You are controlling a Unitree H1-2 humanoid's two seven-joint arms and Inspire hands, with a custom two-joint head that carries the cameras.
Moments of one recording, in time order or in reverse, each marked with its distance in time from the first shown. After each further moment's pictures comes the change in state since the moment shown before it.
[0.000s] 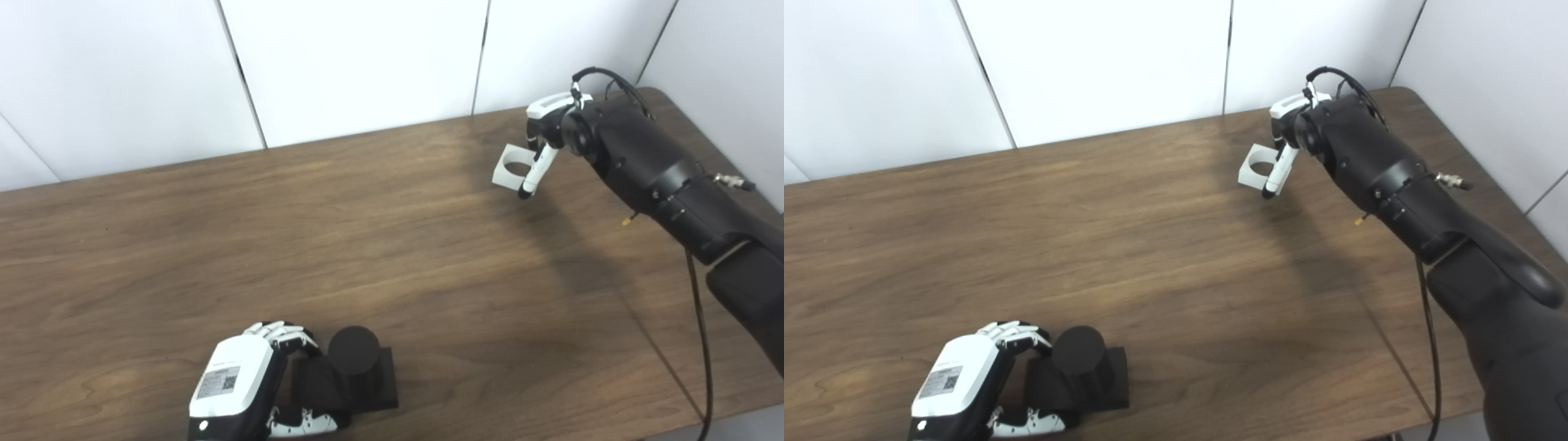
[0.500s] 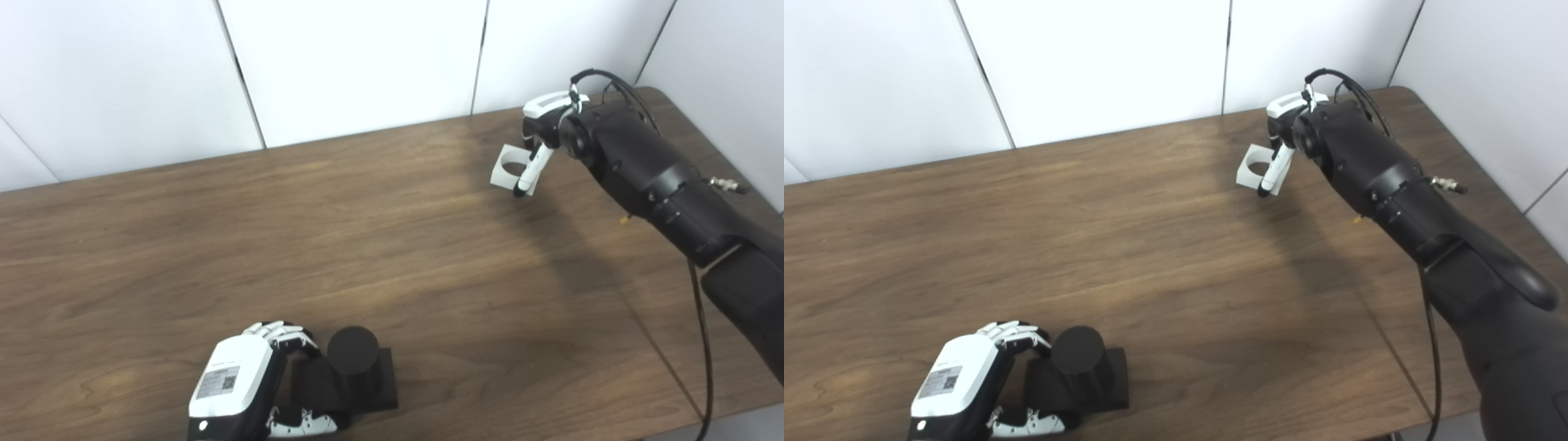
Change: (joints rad) left arm 0.000 0.000 0.001 0.000 0.001 0.000 0.000; right arm 0.012 0.020 -0.018 0.022 0.030 -0.027 -0.099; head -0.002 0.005
